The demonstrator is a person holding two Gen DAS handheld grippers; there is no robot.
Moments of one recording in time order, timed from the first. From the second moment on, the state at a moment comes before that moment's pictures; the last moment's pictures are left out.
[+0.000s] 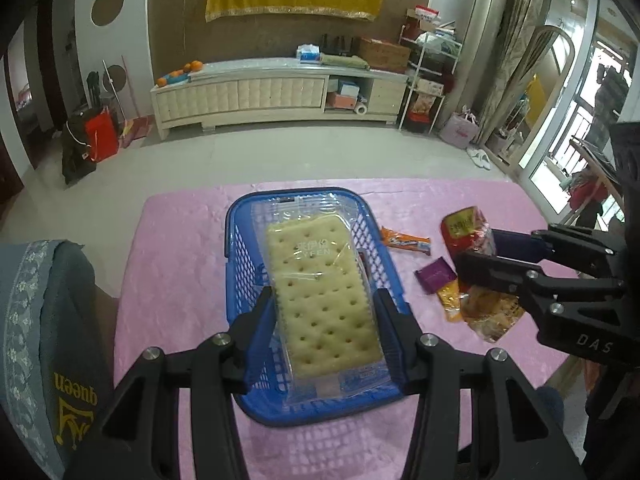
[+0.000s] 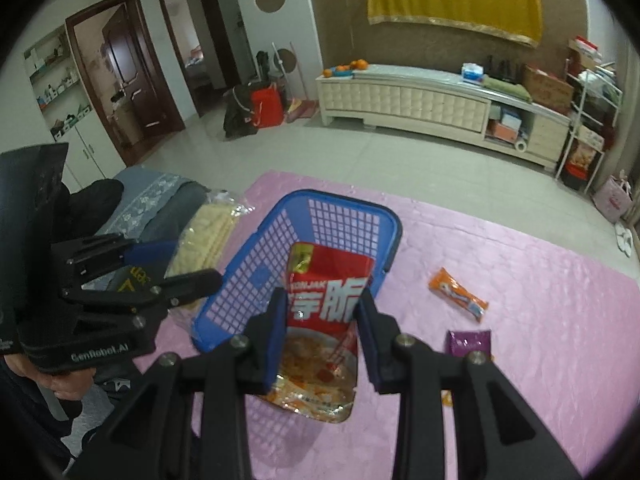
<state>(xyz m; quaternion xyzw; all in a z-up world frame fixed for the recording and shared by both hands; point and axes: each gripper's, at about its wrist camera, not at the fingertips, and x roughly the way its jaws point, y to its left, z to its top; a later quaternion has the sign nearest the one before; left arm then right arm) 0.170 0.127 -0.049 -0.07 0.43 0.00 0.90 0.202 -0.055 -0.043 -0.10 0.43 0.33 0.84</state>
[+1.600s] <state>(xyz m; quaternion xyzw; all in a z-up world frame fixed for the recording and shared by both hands) 0.133 0.091 -0.021 -0.07 0.43 -0.02 0.90 0.175 -0.098 -0.019 -0.10 0.46 0.27 0.84</state>
